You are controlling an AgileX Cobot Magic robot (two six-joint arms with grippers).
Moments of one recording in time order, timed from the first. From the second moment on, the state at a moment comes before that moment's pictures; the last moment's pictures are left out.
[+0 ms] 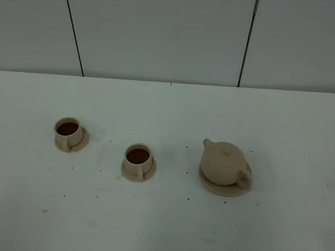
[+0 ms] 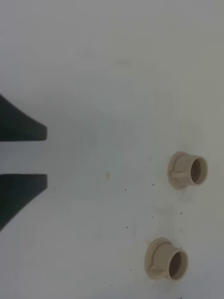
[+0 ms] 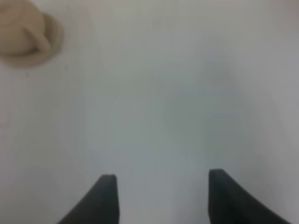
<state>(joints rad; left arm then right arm) 0.01 -0.01 -0.51 0.03 1.05 0.00 -0.05 0.11 -0.49 0.13 1.07 -0.03</state>
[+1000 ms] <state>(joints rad) 0.01 -0.01 -0.51 0.03 1.05 0.00 -0.05 -0.01 -0.49 0.13 1.07 -0.03</state>
